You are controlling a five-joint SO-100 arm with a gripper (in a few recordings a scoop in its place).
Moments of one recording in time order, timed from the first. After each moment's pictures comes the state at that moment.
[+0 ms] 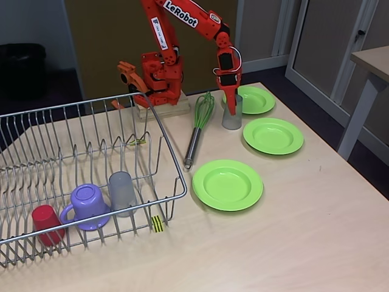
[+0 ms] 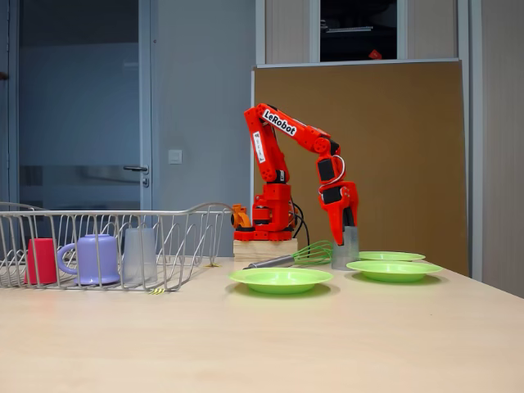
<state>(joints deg) -66.2 112.9 143.9 46.8 90.8</state>
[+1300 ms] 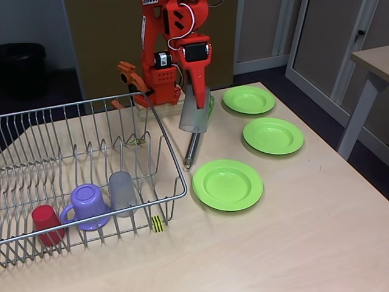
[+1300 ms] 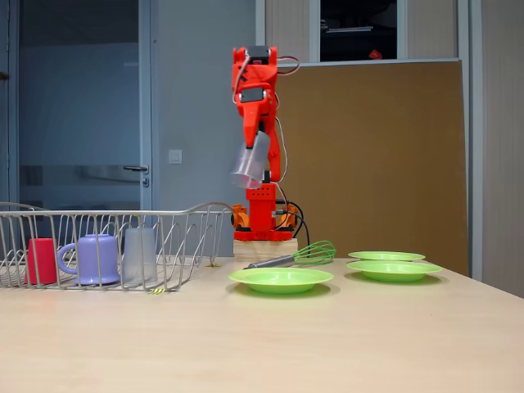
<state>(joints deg) -3.5 101.2 78.8 95.9 2.9</state>
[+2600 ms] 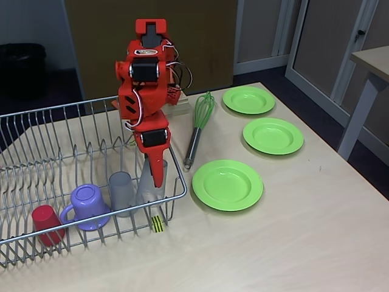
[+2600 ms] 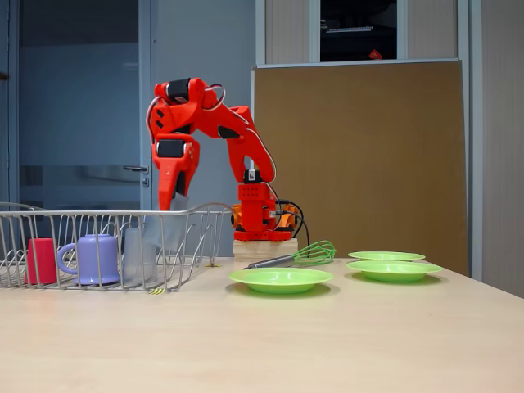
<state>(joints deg) 14.2 50.4 39.0 95.9 -21.4</state>
